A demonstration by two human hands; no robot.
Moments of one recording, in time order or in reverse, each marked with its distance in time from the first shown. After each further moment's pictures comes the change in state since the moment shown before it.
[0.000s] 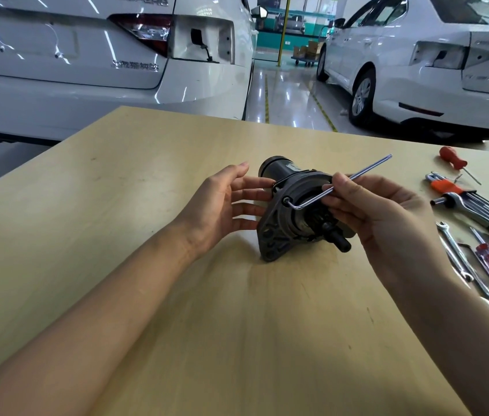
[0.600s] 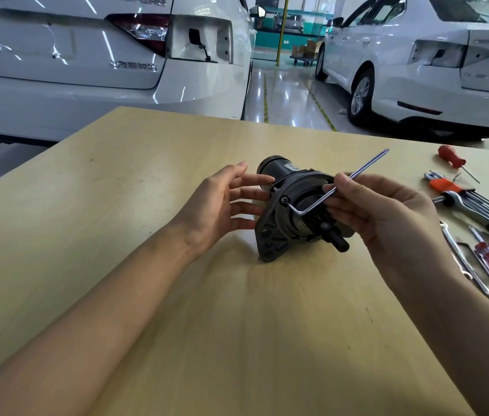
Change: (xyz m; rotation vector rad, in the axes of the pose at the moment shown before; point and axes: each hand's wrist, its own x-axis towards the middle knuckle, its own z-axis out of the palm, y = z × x) left_hand -0.001 0.001 0.001 0.016 0.009 0.023; right_hand -0.001 -0.003 -0.005 -0.060 -0.020 0.002
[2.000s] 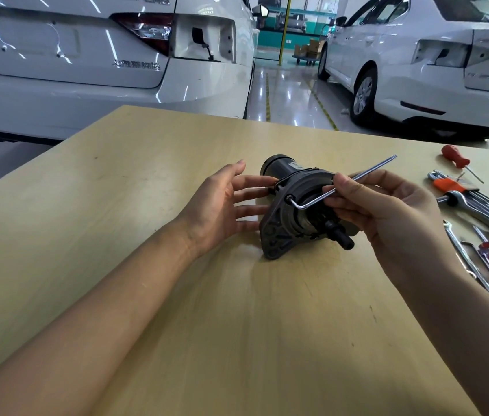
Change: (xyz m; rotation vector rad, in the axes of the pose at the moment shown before) left_hand 0.007 -0.006 -0.008 -0.109 -0.020 -0.068; right_hand 0.001 -0.002 0.005 -0.033 0.000 -0.011
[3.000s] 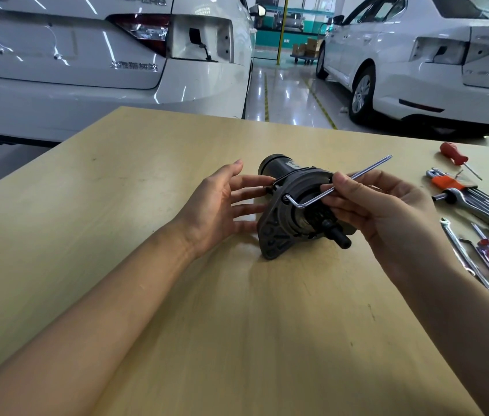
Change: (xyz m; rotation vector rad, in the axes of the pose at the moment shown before) left_hand -0.001 0.000 0.001 -0.005 -0.009 0.004; right_hand 0.004 0.003 -0.007 0.015 -0.032 0.018
